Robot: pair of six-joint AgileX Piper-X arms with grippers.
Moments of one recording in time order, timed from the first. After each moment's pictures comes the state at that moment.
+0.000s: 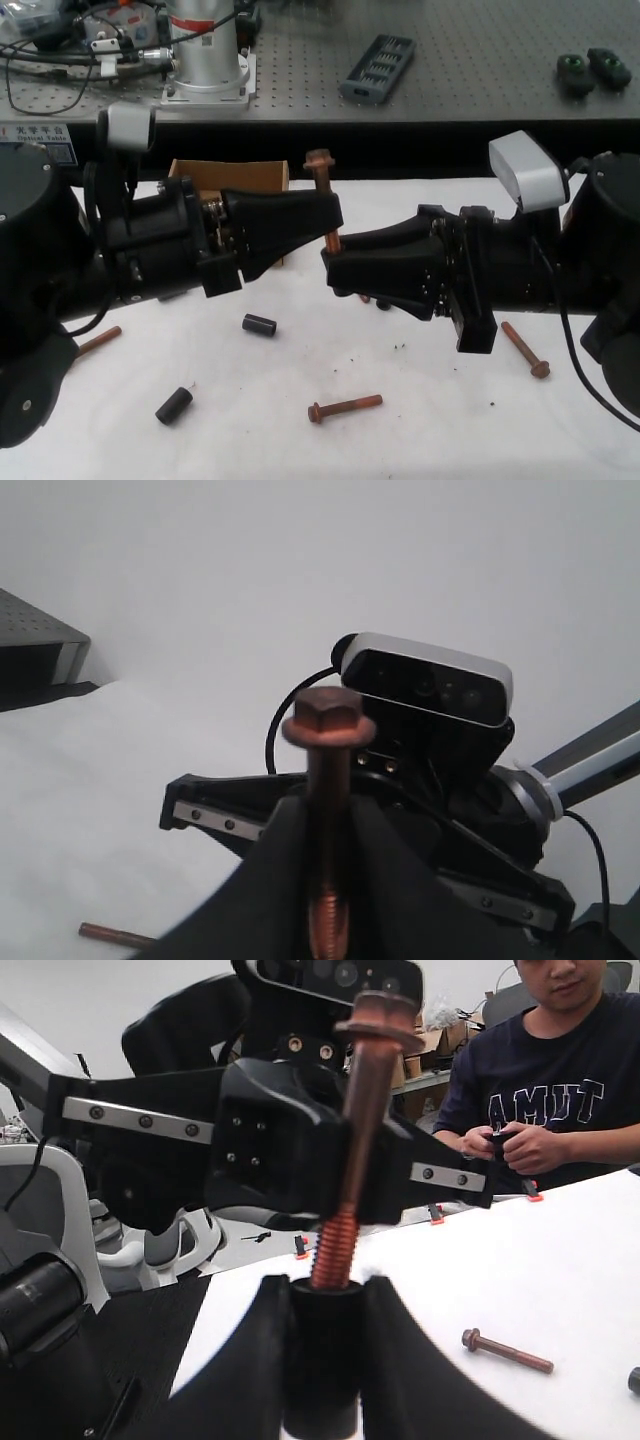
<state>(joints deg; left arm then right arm) -23.5 84.7 -33.1 -56.0 53.2 -36.4 33.5 92.8 -34.9 -58.9 -60.8 22.0</state>
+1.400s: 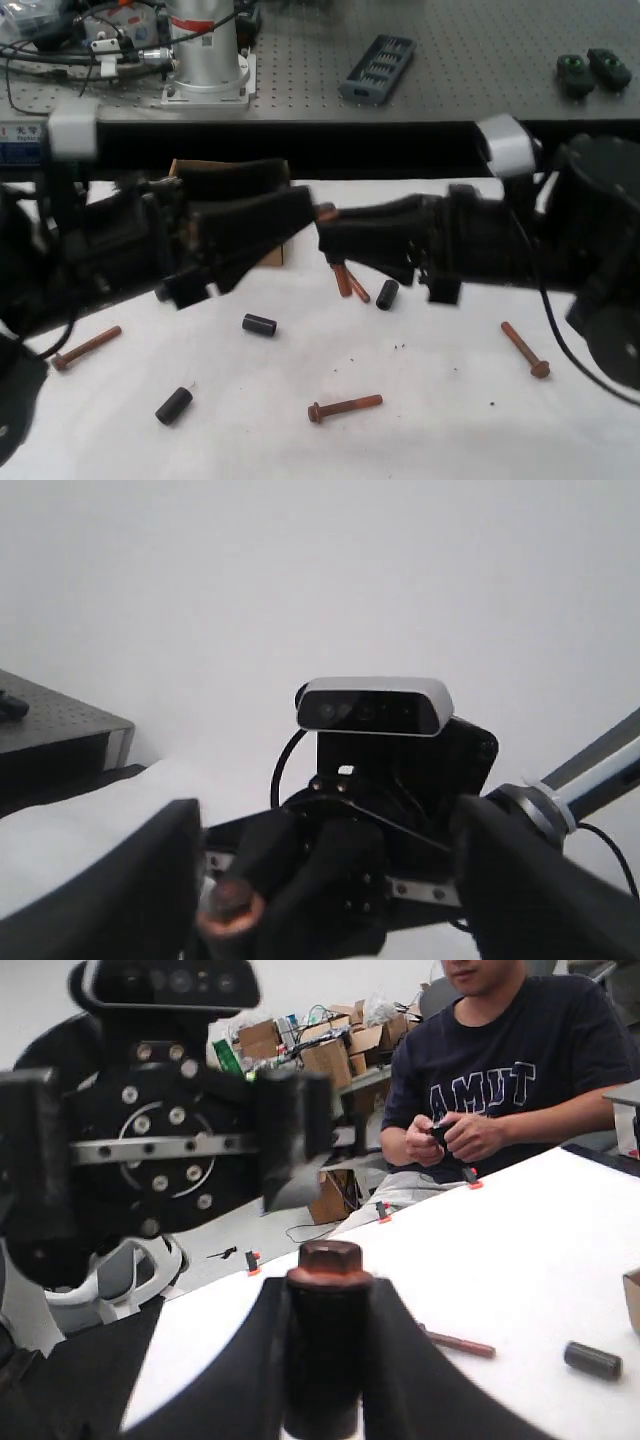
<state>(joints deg) -19.3 84.3 -28.0 -67.1 50.2 -35.0 32.5 96.4 -41.5 -50.6 -54.9 23.2</state>
